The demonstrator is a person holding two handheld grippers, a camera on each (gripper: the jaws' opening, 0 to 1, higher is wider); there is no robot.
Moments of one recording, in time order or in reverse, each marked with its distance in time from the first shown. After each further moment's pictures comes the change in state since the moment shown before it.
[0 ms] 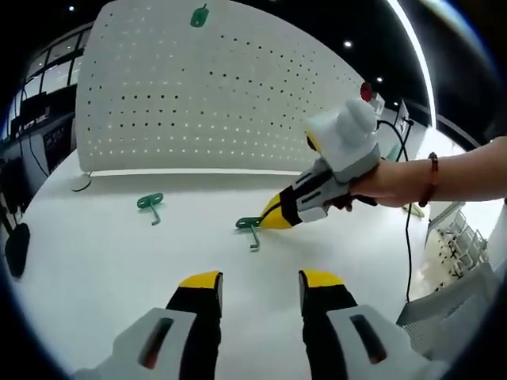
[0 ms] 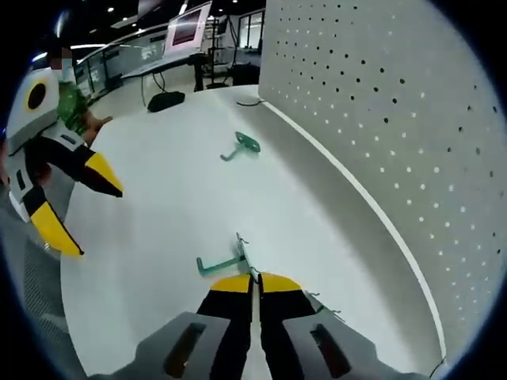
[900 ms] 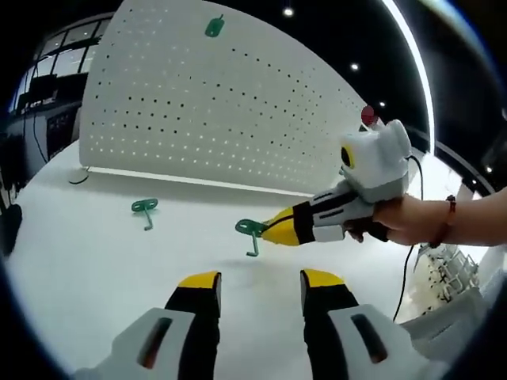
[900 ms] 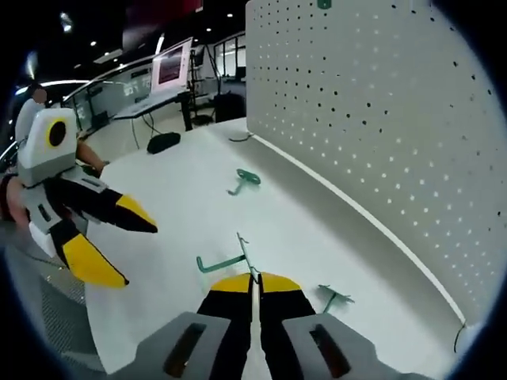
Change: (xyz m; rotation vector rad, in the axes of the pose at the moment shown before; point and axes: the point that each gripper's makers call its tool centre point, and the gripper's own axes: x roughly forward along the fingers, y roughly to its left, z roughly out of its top) left arm -0.001 -0.009 0.015 -0.100 -0.090 -0.046; right arm -0.037 0.023 0.022 0.132 -0.158 -0.049
